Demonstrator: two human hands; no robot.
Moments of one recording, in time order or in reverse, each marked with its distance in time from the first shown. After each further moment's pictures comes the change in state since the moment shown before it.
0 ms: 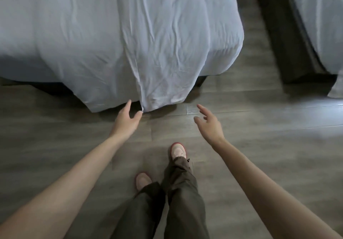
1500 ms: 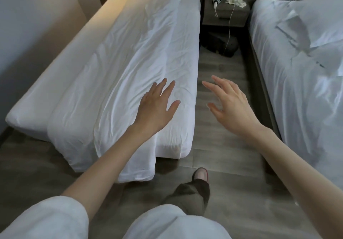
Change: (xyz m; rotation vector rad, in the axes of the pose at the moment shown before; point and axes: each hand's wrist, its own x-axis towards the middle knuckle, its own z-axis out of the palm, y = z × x) left_hand -0.049 0.568 0.069 0.505 0.386 0.567; right_hand 0.161 -0.247 -0.501 -0.654 0.144 -0.994
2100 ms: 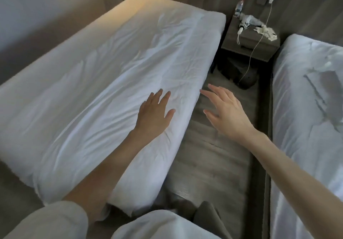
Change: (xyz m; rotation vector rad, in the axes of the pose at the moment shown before) left_hand 0.332 0.044 0.078 0.015 0.016 -0.313; right_hand 0.317 0.228 -0.012 -0.007 -0.196 -0.209
